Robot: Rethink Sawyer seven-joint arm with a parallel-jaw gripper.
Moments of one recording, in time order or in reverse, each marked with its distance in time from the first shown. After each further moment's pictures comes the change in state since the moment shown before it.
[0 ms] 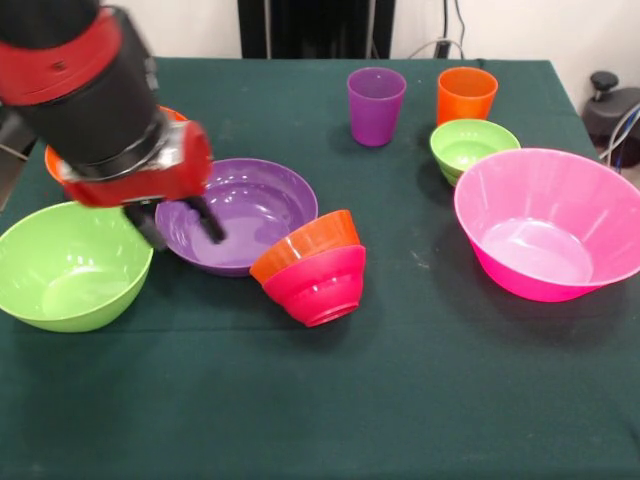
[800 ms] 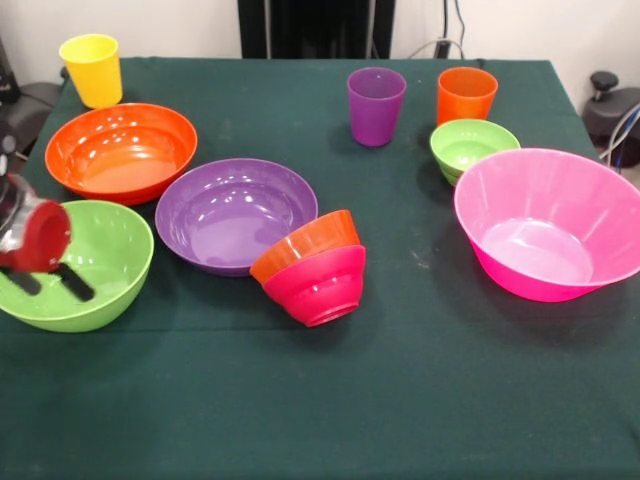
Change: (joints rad) arm 0.039 0.250 0.169 -0.624 -0.284 0.384 -0.144
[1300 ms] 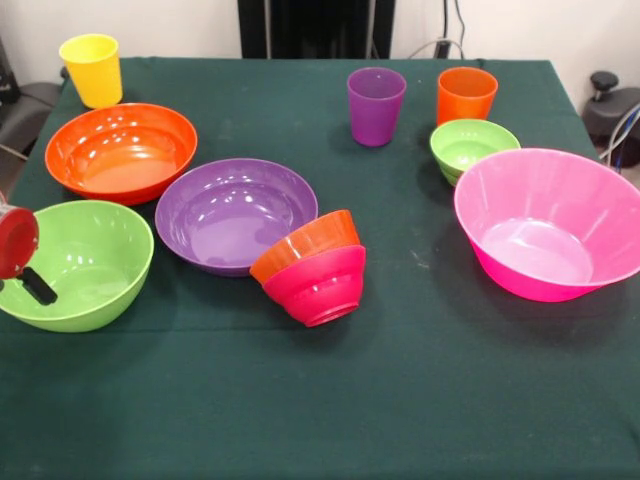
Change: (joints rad) arm 0.020 0.018 0.030 -0.118 -0.138 0.021 0.000
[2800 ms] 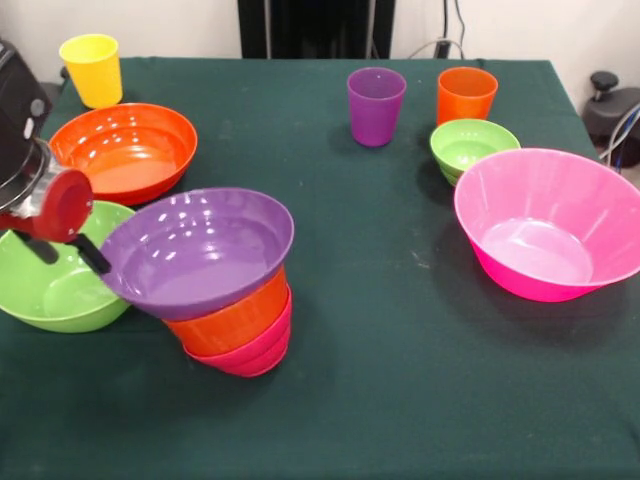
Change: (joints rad) arm 0.061 -0.068 -0.405 0.190 0.474 -0.151 0.130
